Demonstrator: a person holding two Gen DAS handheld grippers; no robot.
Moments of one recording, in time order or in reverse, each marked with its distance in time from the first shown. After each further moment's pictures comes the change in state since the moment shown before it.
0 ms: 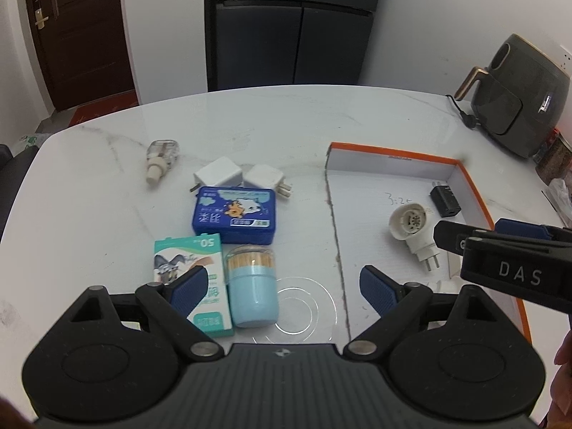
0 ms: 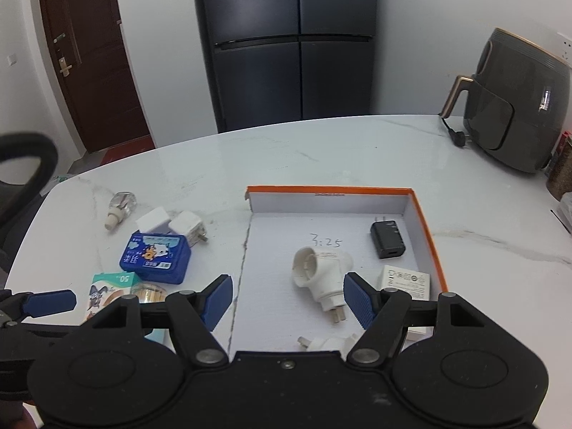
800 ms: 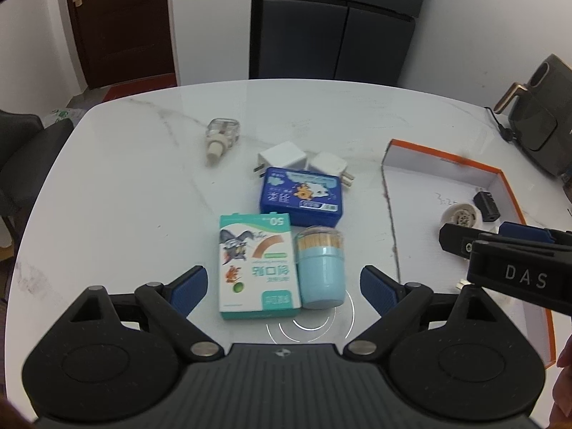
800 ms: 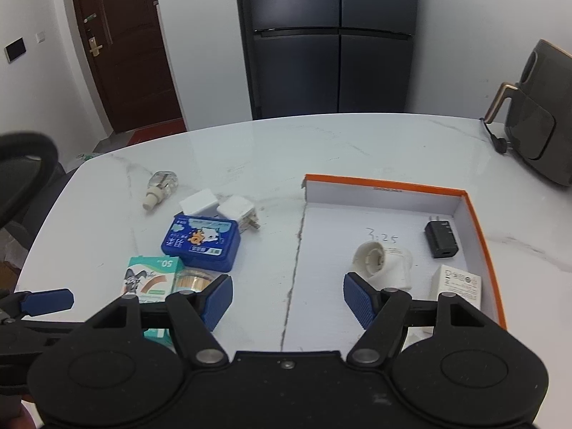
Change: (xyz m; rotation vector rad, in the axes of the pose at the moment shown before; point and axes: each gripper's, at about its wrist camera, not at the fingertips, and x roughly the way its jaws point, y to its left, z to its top) left arm -0.010 0.048 -0.015 -0.092 0.017 0.075; right arm 0.012 0.048 -0.005 -0.074 0.033 0.077
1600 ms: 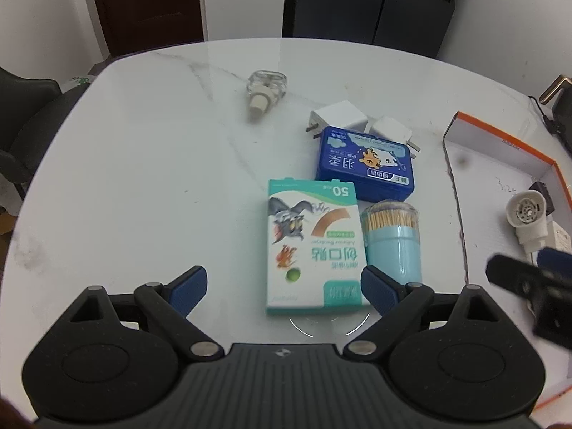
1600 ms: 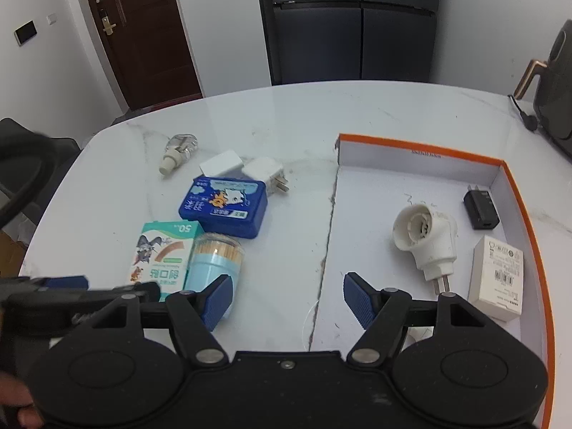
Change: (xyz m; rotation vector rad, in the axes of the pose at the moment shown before) left arm 0.058 0.030 -0.005 -0.046 0.094 0.065; right arm 0.032 0.013 -0.018 -0.010 0.086 0.059
